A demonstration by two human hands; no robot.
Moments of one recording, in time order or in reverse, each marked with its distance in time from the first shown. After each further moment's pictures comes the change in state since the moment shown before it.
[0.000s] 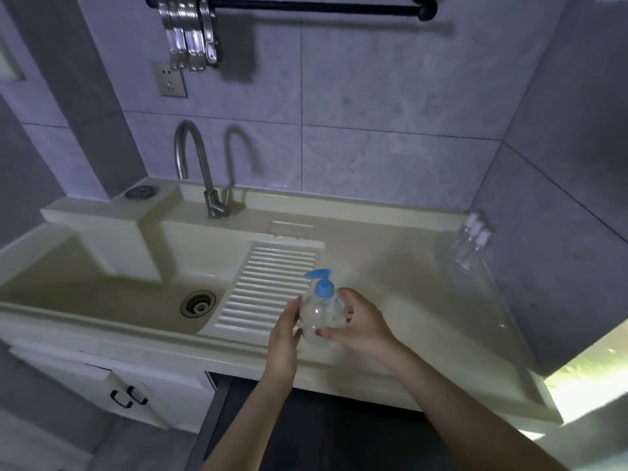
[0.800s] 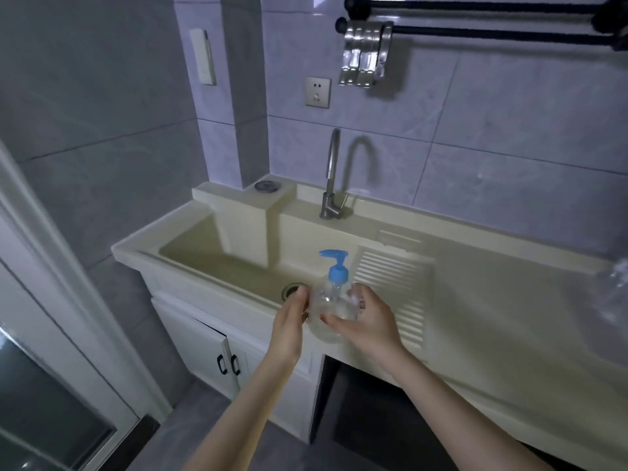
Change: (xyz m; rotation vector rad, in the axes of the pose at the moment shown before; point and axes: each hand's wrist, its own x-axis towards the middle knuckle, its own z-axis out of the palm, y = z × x) left_hand -0.039 0.062 -0.217 0.080 0.115 0.229; right_hand -0.029 -0.164 0.172 0.058 0.014 -0.146
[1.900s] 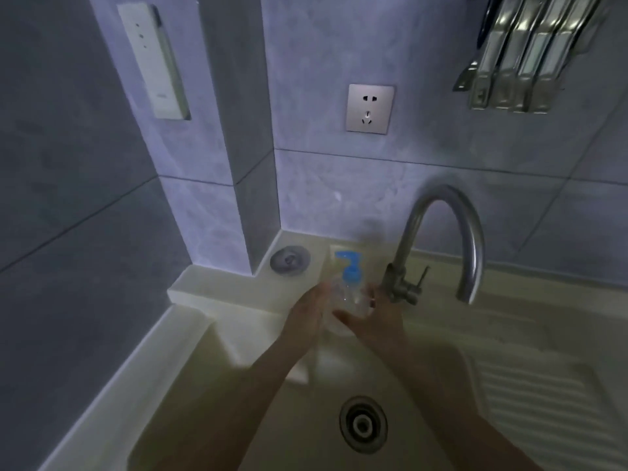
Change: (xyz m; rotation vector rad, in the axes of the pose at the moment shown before) left_hand 0.461 0.015 -0.146 0.240 -0.195 -0.169; right_hand 0.411 -0.067 0.183 -0.014 0.207 0.144
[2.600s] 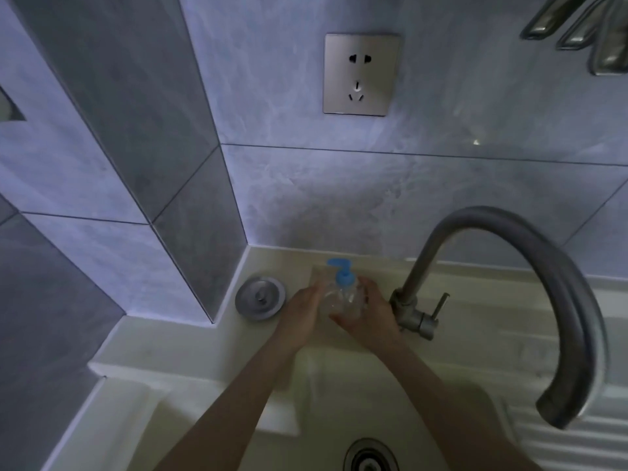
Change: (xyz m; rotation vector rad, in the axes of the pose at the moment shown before) left_hand 0.171 -0.010 0.013 0.221 -0.150 -0.166; right_hand 0.150 0.042 0.037 -0.047 -0.007 0.072
